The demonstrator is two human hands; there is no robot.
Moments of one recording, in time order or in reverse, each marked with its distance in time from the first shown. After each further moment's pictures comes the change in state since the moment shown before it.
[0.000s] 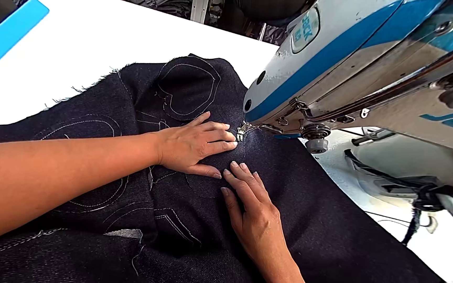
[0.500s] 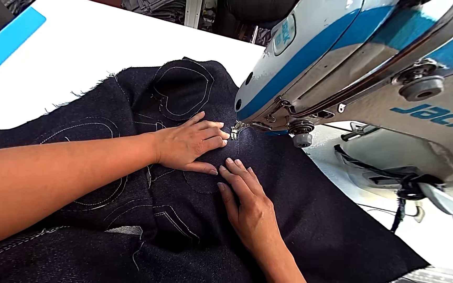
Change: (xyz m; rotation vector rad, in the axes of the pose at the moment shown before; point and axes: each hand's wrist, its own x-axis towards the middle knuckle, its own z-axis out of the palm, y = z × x) left_hand 0.003 -0.001 0.000 0.002 0.005 -0.016; right_hand 0.003 0.002 -0.001 0.004 -0.008 -0.005
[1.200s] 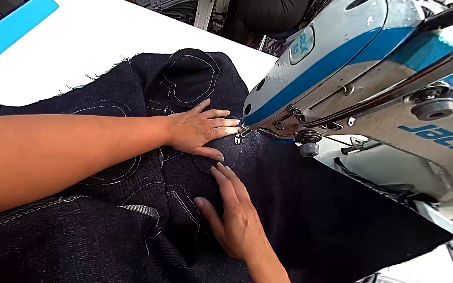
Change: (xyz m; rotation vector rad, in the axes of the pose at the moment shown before) left_hand 0.016 -0.022 -0.010 0.009 -0.106 -0.091; right_hand 0.006 -0.030 -0.003 0.046 -0.166 0.017
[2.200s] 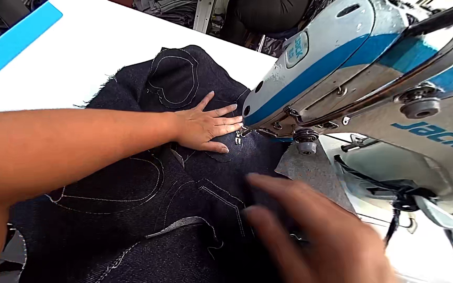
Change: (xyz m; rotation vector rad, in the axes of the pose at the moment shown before) left_hand 0.010 -0.001 -0.010 0.030 -0.066 -0.020; right_hand 0.008 -0.039 -0.112 -0.085 -0.116 -0.009
